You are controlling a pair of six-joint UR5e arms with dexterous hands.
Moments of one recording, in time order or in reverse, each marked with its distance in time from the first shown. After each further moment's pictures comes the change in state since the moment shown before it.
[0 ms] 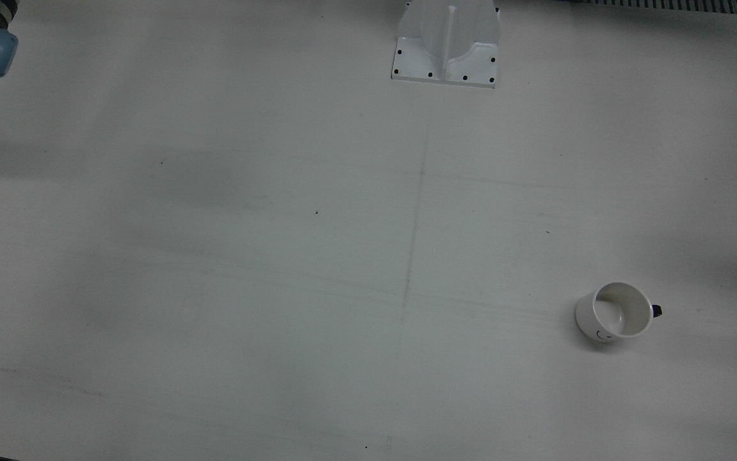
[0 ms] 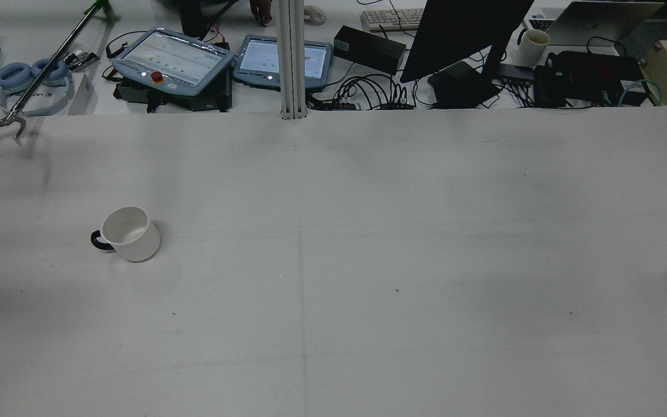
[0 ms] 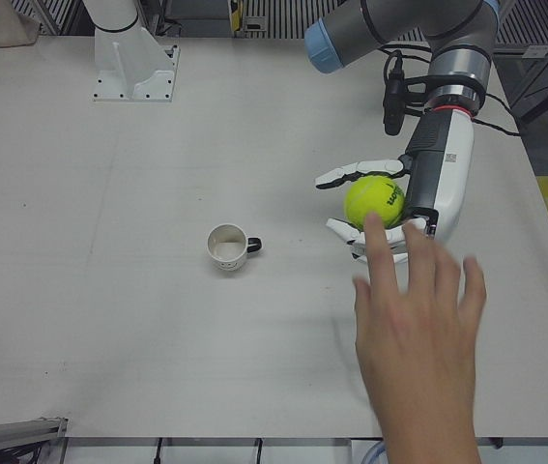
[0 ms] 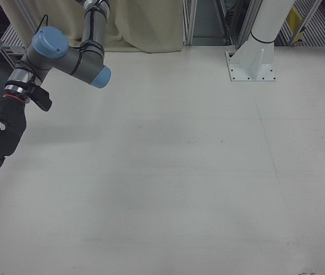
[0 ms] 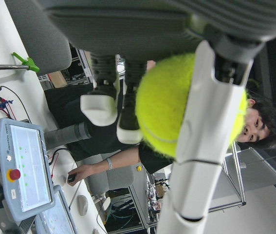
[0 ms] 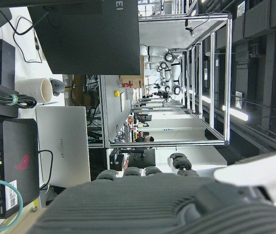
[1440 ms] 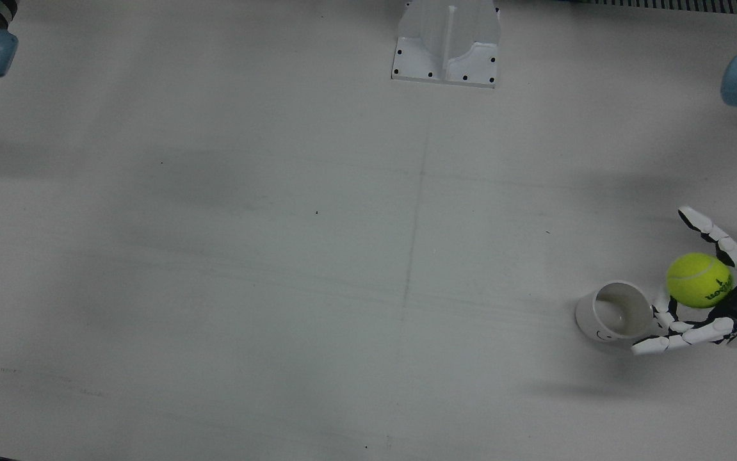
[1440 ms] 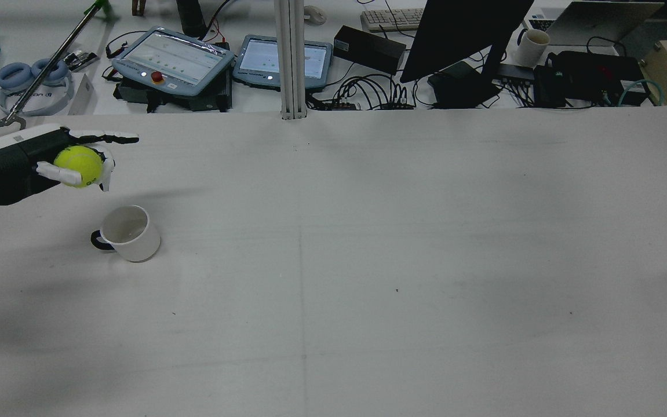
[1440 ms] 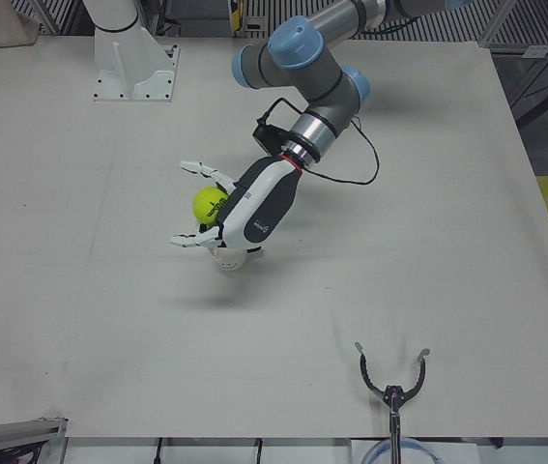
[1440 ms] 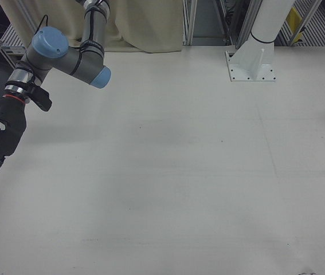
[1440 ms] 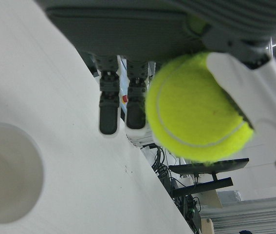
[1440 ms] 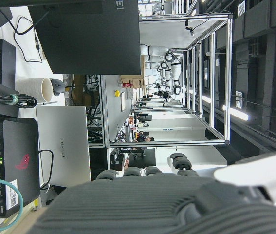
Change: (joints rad) left arm 0.451 0.059 -0.023 -0.081 -0.030 0.130; right arm 0.000 0.000 -0.001 0.000 0.000 0.000
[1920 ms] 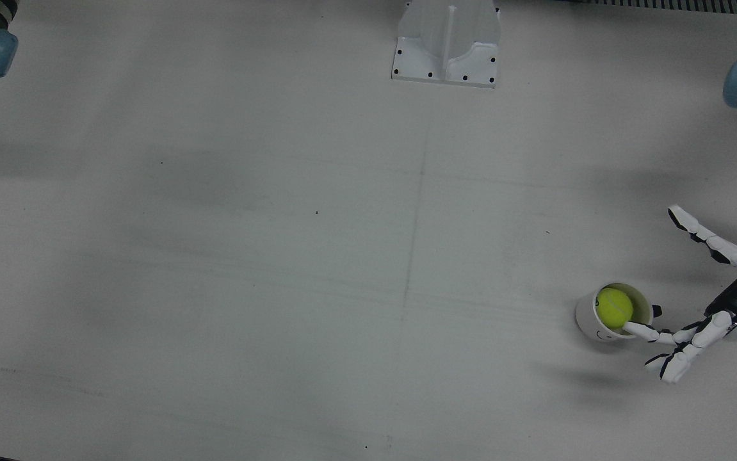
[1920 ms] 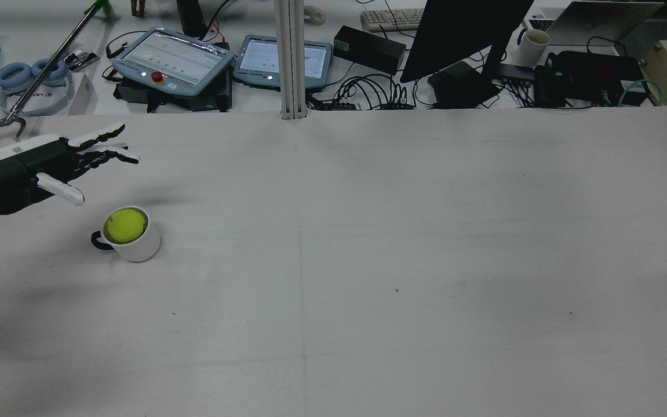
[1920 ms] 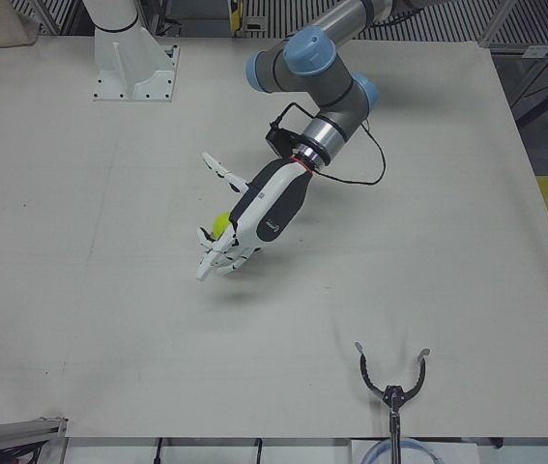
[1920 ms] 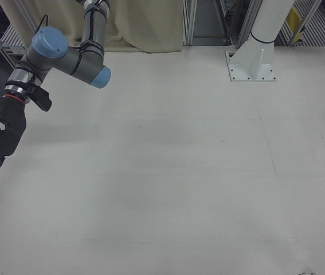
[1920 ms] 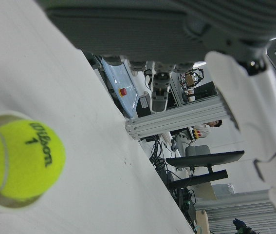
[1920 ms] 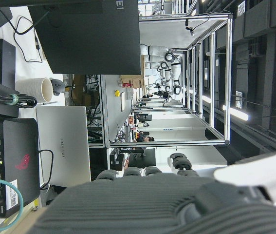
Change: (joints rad) left arm 0.020 0.036 0.005 -0.073 -0.010 0.001; right arm 0.000 0.000 0.000 0.000 0.000 0.000
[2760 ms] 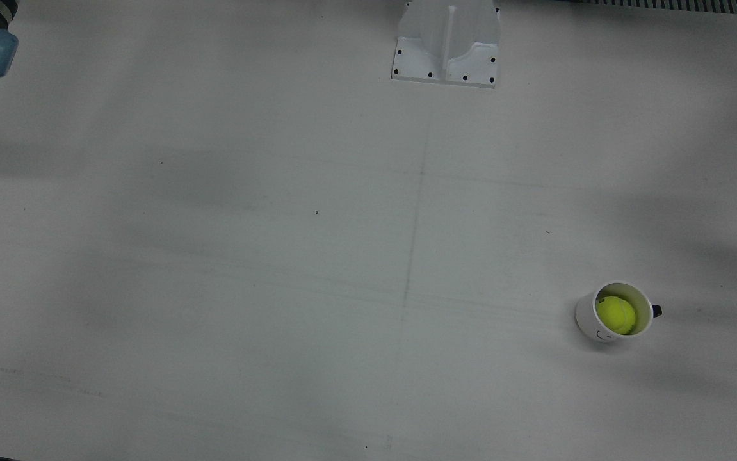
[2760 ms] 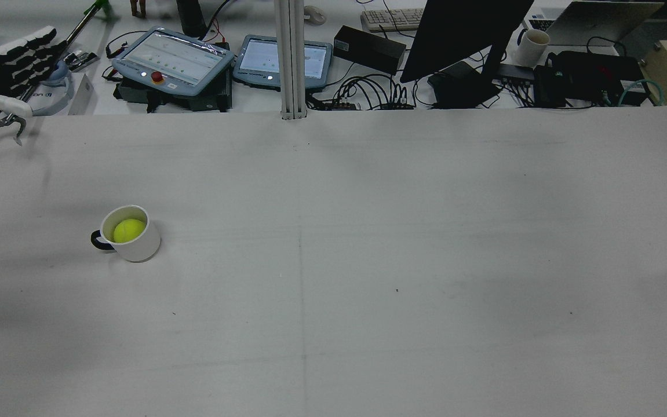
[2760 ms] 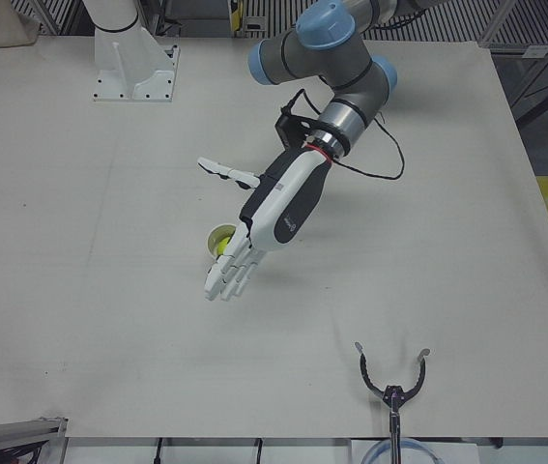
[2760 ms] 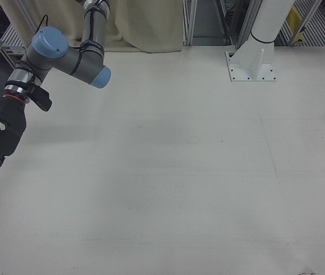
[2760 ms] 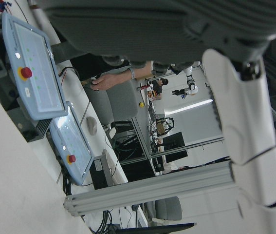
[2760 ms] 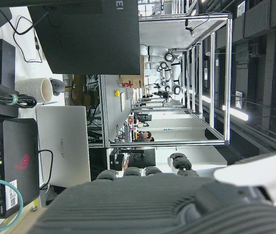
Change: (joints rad) left arm -0.219 -0.079 -0.031 0.079 0.000 -0.085; right arm 0.000 0.000 0.000 0.000 0.000 0.000
